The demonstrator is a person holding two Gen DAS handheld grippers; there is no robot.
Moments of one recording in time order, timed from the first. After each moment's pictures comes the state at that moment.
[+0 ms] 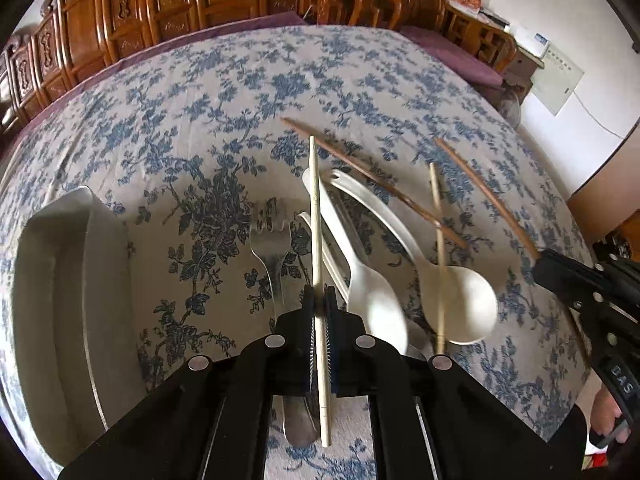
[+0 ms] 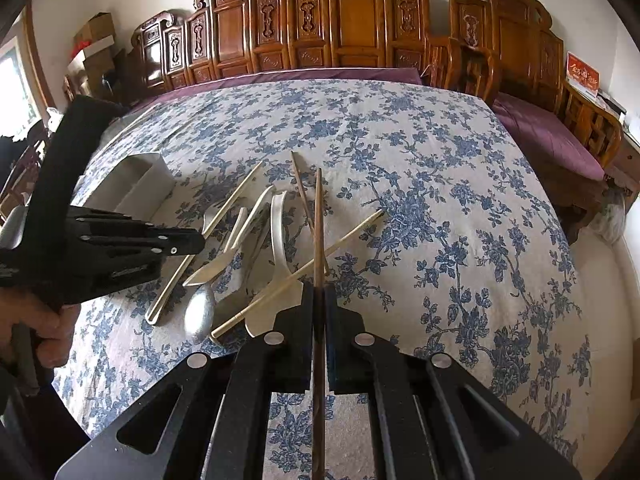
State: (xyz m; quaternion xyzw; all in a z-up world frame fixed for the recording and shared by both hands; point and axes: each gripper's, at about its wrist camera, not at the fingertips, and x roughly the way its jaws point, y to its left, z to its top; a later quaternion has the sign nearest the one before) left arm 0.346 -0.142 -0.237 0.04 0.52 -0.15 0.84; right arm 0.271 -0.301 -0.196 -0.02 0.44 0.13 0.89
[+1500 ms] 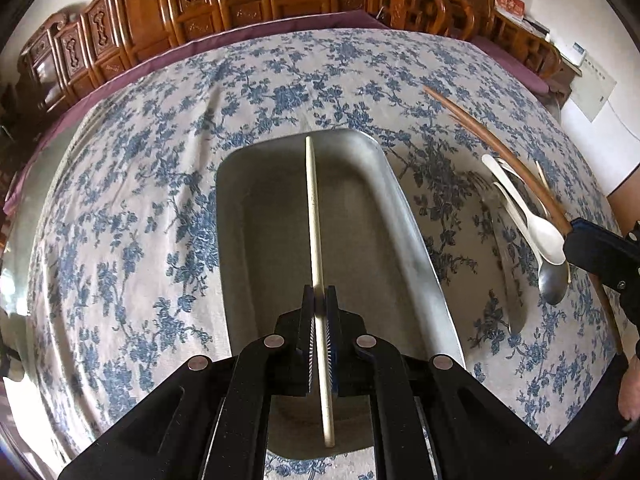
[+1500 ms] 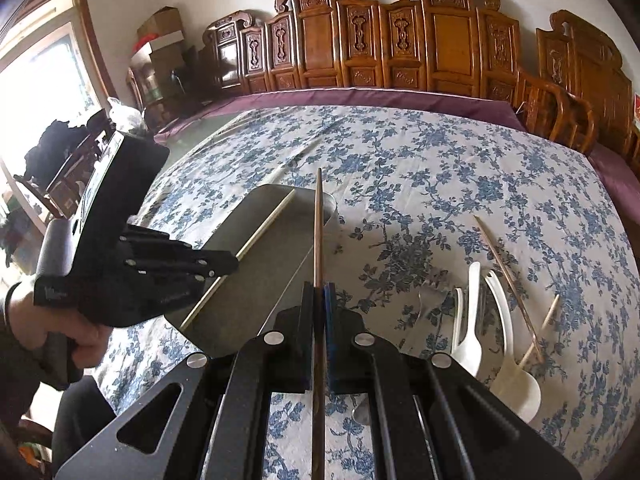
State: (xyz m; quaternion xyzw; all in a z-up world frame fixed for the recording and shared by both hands) left arm 0.337 0.043 -0.218 0.06 0.53 -0.09 0.84; right arm 0.284 -0.114 -0.156 -0.01 0.42 0.25 0.87
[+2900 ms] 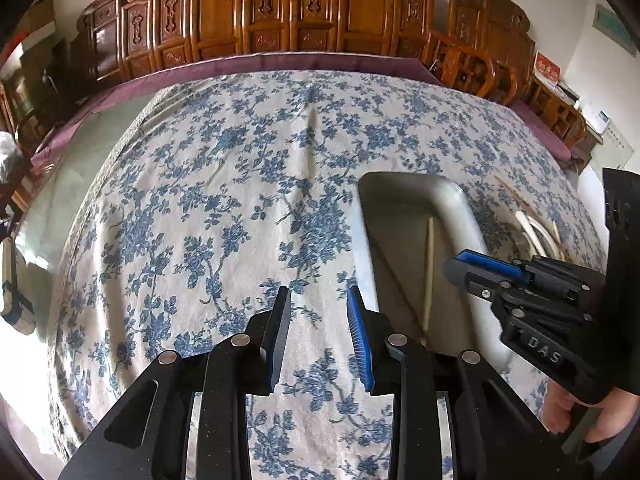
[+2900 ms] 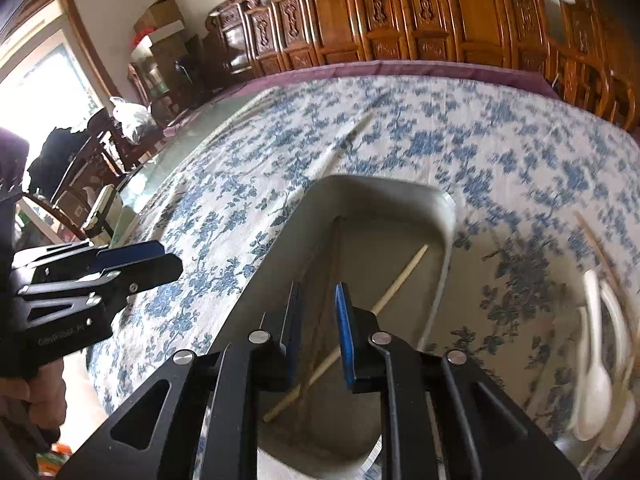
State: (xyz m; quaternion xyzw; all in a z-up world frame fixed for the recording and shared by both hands) left arm 0.302 0.138 -0.177 -0.01 0.48 -0.03 0.88; right arm 0.320 -0.016 -0.190 0.02 0.45 0.27 0.85
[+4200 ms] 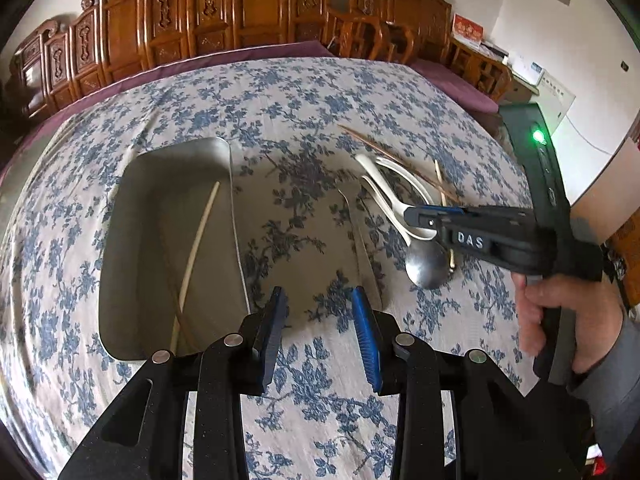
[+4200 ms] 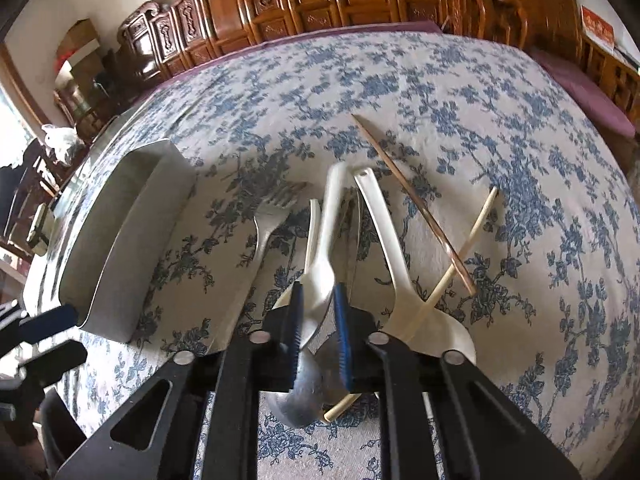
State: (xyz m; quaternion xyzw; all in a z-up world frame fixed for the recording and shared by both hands) left arm 0.252 -0.049 -0.197 0.02 0.48 -0.14 0.86; right arm 0.318 -0.219 -0.238 0.05 0.51 0.14 0.85
